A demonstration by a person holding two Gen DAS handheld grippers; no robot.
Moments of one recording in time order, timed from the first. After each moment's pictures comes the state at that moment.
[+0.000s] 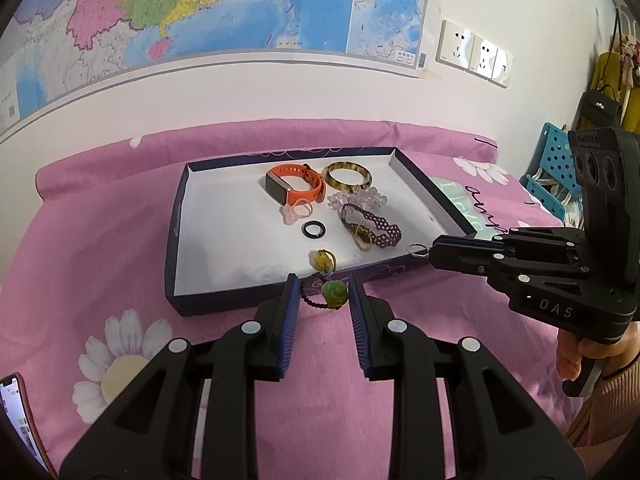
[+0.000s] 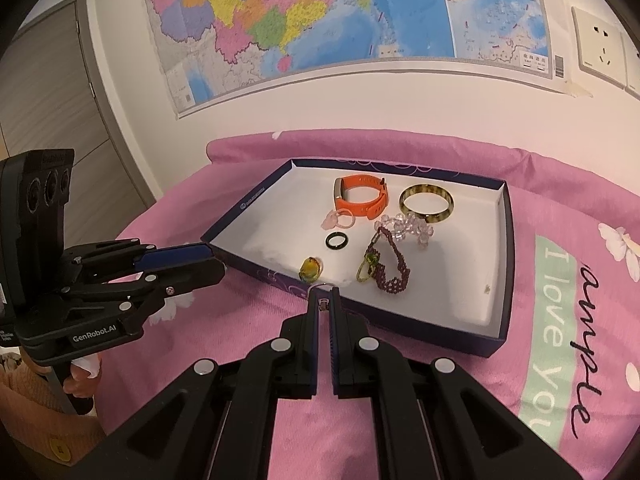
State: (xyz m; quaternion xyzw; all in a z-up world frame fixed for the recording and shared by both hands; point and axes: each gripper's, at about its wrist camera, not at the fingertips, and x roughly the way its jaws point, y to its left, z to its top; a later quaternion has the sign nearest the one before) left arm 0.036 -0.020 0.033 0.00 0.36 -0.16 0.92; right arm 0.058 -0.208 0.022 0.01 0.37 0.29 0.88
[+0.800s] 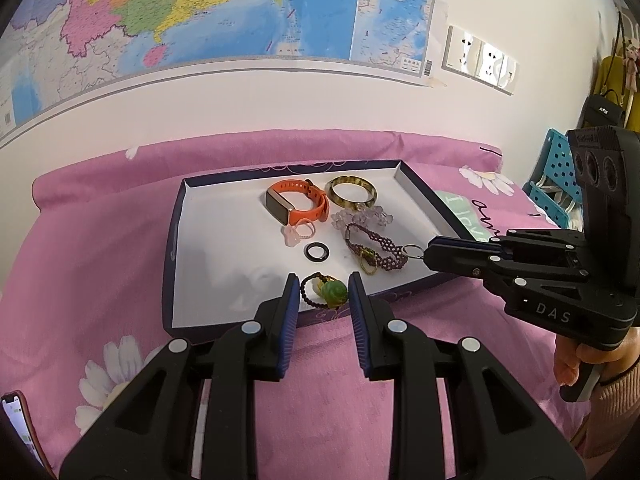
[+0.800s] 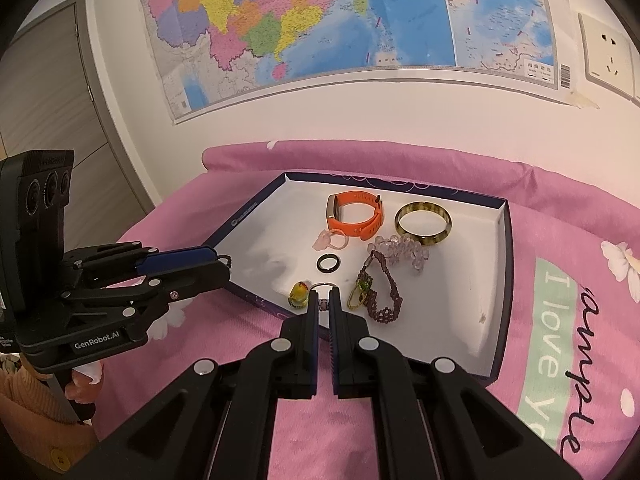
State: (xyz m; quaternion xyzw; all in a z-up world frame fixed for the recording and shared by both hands) left arm 0.054 -0.024 0.037 0.00 0.35 -0.15 0.92; right arm 0.075 -0.207 0.028 0.01 0.36 0.29 0.89
